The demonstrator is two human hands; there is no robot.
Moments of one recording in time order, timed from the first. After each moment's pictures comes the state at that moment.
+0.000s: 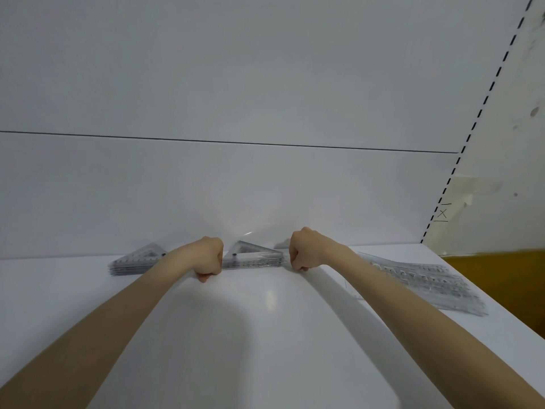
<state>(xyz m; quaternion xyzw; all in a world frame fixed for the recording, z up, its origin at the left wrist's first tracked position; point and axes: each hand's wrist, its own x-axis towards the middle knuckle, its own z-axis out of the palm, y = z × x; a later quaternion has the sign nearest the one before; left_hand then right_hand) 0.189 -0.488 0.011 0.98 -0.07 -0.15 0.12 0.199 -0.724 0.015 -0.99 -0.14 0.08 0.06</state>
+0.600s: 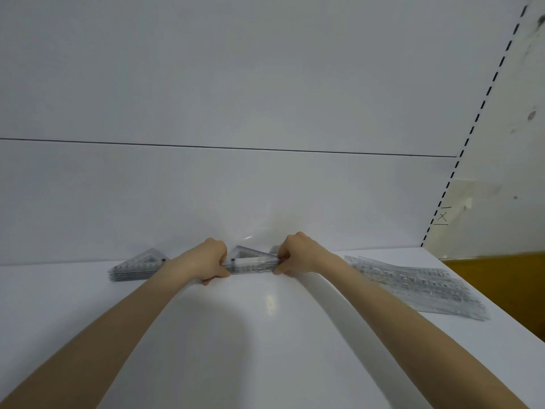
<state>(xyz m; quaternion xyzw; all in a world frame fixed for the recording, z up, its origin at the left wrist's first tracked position) 0.194 -0.485 0.000 0.98 -0.12 -0.09 0.13 0.204 -0.713 0.003 -0.98 -0.16 0.04 0.11</state>
